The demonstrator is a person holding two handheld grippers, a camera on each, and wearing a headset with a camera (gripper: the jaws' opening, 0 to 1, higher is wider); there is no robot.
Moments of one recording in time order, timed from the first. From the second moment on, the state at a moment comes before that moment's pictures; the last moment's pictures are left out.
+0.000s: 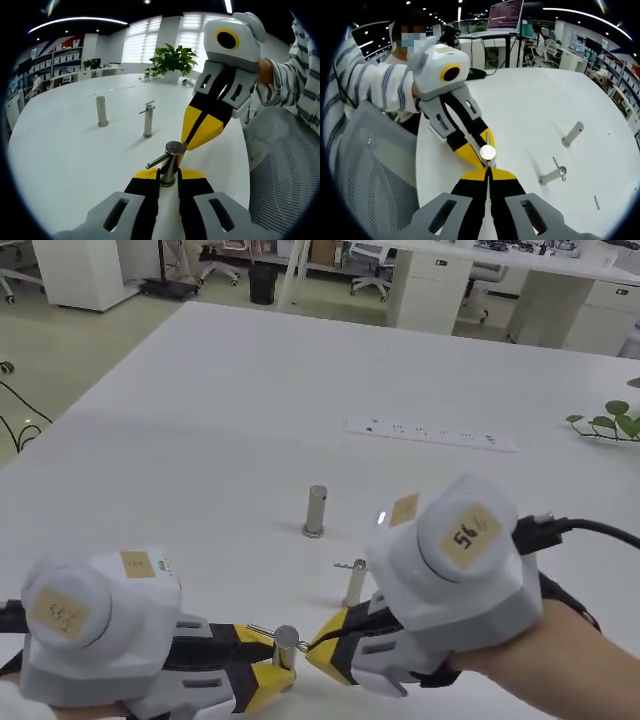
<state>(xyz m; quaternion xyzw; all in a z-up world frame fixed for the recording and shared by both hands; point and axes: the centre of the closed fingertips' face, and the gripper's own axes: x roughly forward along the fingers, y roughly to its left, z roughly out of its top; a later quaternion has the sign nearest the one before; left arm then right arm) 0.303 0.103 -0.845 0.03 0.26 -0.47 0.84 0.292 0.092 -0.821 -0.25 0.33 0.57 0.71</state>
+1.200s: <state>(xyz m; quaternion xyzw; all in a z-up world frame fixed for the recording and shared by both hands) 0.295 0.115 -0.838 0.03 0.24 -0.46 0.85 0.295 0.114 -0.815 -0.24 0.29 0.58 0.72</state>
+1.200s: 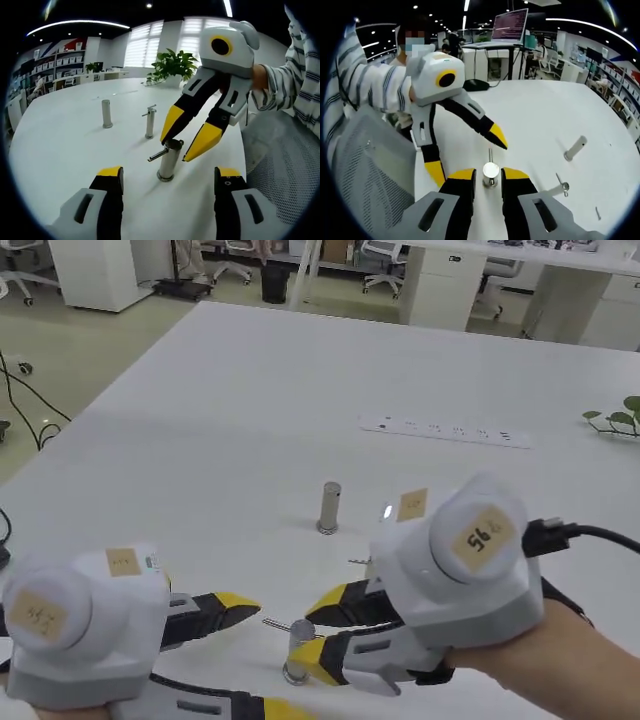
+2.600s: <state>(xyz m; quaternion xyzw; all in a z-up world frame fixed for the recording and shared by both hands) 0.295 0.124 -0.829 -0.01 0.23 -0.44 0.87 0.294 0.120 -0.826 -0.27 0.26 0.60 0.71</state>
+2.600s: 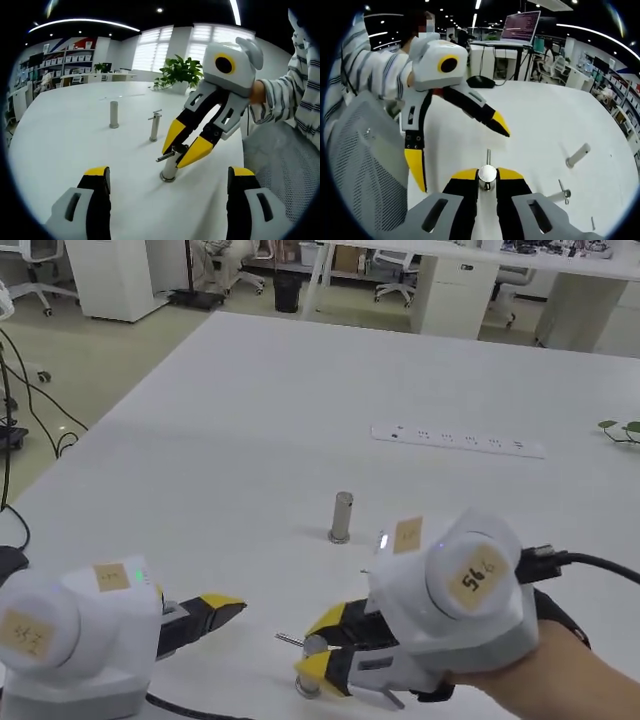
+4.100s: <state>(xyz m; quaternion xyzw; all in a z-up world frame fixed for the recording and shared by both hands) 0.288 0.120 -0.815 -0.03 0.24 -0.40 0.89 0.369 -0.008 -0.809 -0.33 0.25 0.65 0.64</state>
